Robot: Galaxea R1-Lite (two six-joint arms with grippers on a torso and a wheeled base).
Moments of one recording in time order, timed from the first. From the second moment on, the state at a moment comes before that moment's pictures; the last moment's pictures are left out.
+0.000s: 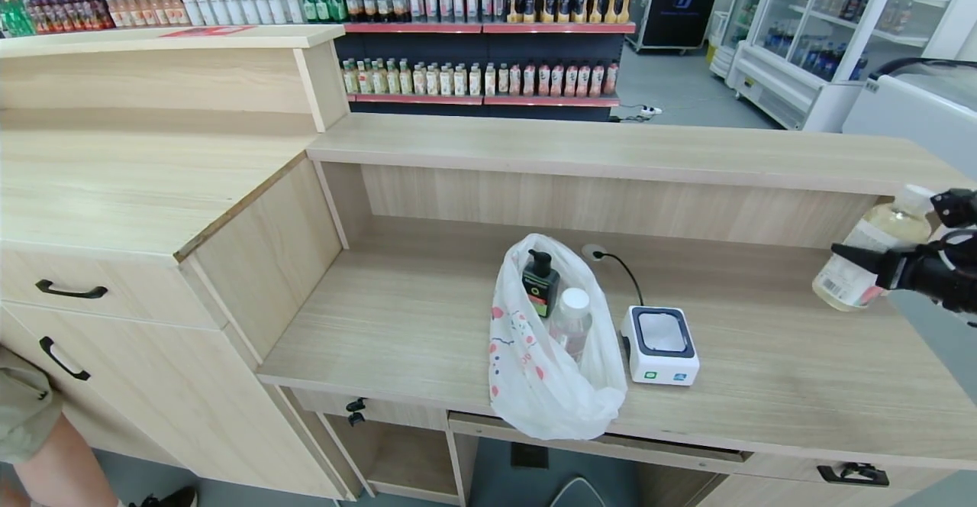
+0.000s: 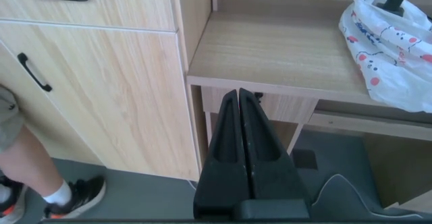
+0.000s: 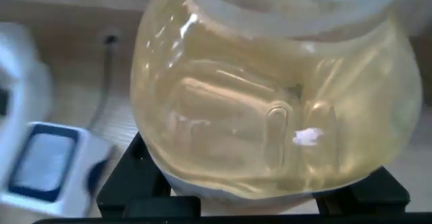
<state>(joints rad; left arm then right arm) 0.00 0.00 0.00 0.00 0.01 0.01 -0.52 2.02 -1.00 -0.81 0.73 -0.12</state>
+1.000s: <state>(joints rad) 0.00 0.00 0.00 0.00 0.01 0.01 0.08 1.28 -0.72 -0.54 1.12 0.32</state>
